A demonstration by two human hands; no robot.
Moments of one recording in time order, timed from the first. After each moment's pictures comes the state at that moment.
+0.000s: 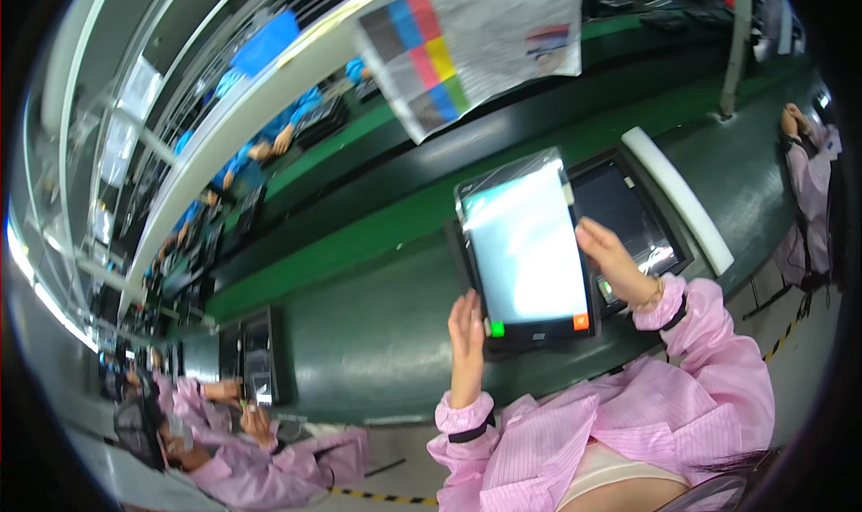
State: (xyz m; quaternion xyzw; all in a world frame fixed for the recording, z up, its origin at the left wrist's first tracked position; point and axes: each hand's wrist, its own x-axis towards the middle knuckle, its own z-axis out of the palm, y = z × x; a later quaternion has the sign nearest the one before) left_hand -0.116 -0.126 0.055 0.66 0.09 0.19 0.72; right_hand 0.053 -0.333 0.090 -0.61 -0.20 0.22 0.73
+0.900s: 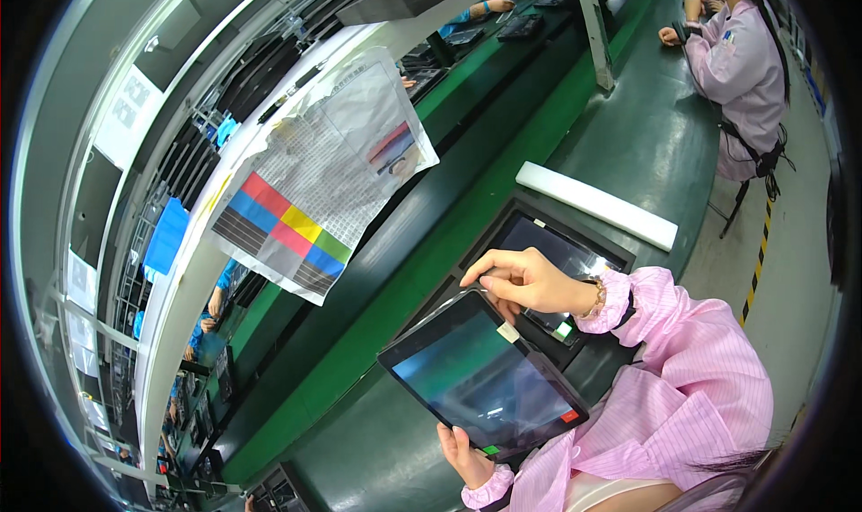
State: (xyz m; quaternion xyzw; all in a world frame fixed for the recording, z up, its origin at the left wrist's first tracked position) left_hand -0.114 -0.154 0.071 0.53 0.16 0.20 0.81; right_hand 0.086 -0.351 0.167 -0.60 -0.30 0.10 0.74
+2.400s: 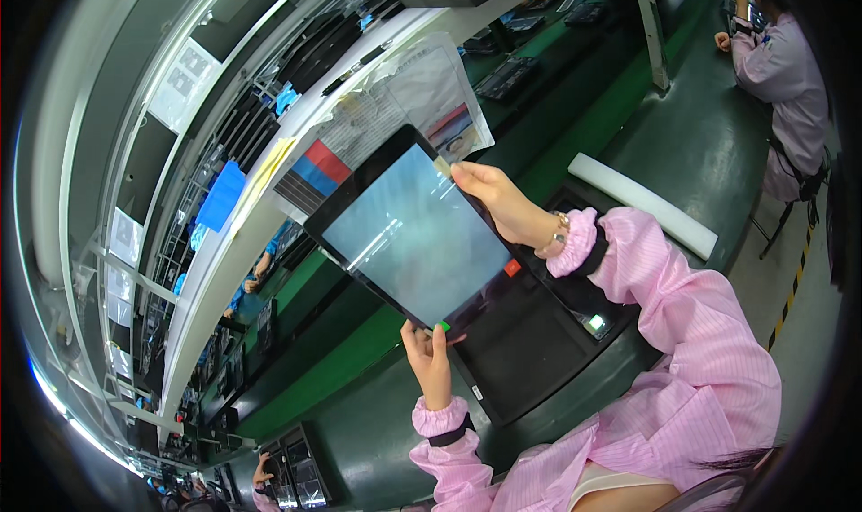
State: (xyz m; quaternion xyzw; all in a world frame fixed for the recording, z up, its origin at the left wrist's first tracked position) left_hand 0.000 -0.094 0.123 0.70 -0.02 0.22 0.68; right_hand 0.183 -0.275 0.197 -0.37 -0.29 0.11 0.88
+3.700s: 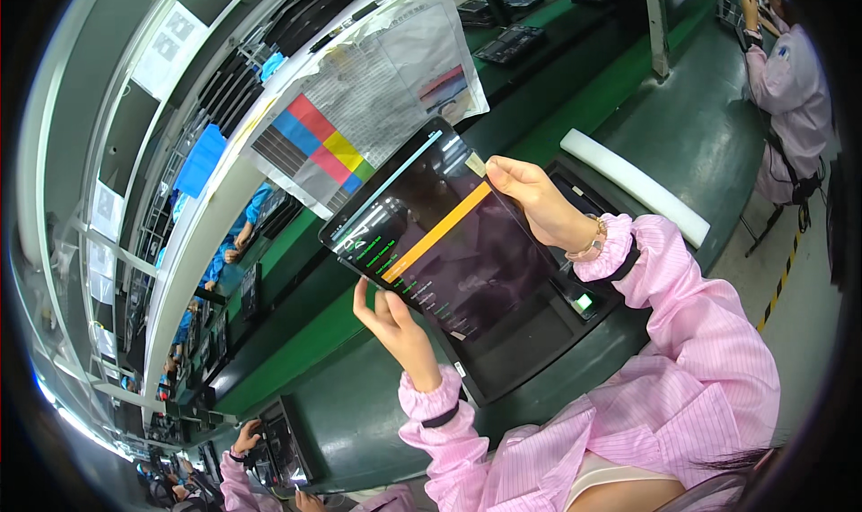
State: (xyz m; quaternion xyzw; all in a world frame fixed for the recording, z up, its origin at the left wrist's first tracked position) left_hand 0.008 -0.126 0.165 0.72 0.07 0.42 0.55; right_hand 0.135 -0.312 0.177 -0.41 -0.27 0.08 0.87
